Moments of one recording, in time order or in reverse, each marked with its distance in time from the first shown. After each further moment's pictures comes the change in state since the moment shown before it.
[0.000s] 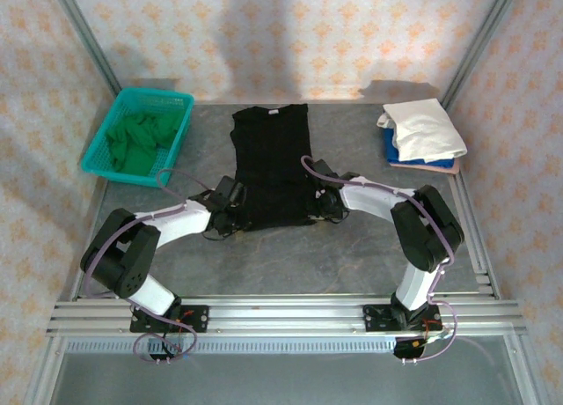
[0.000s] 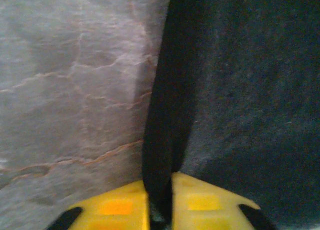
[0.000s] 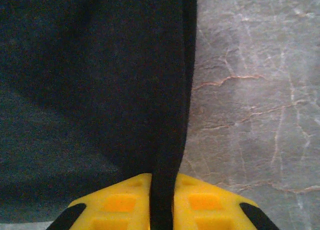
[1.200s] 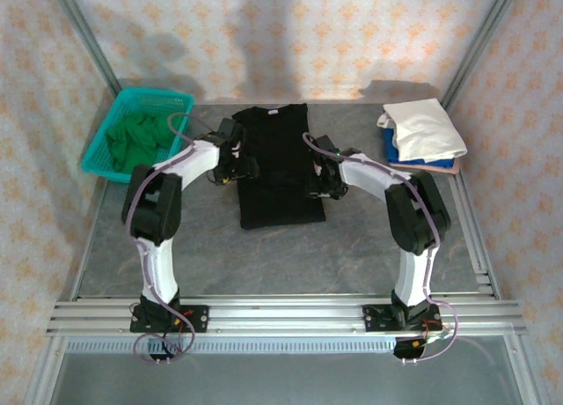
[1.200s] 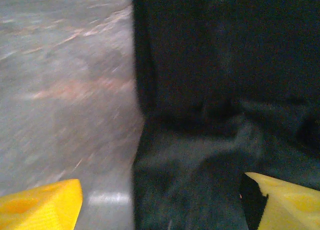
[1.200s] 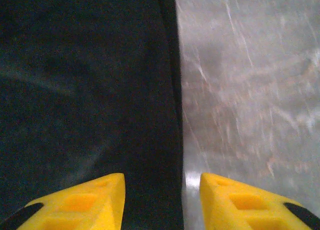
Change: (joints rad) left arm 0.202 0.370 0.684 -0.408 -0.027 0.397; right arm -0.101 0.119 0.240 -0.115 -0.004 -0.129
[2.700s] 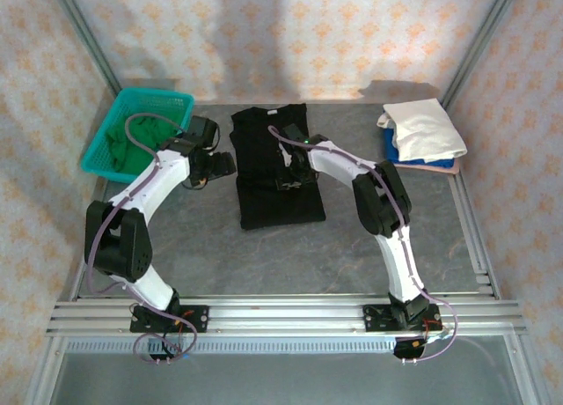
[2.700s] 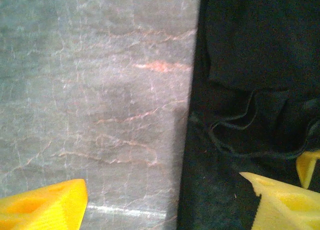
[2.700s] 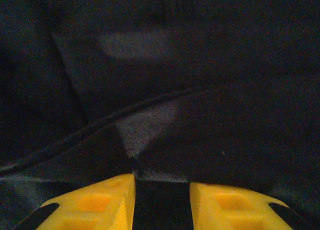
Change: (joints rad) left arm 0.065 -0.295 -0.122 -0.100 -0.082 -0.048; right arm 0.092 0.361 0.497 -0.132 -0.103 -0.156
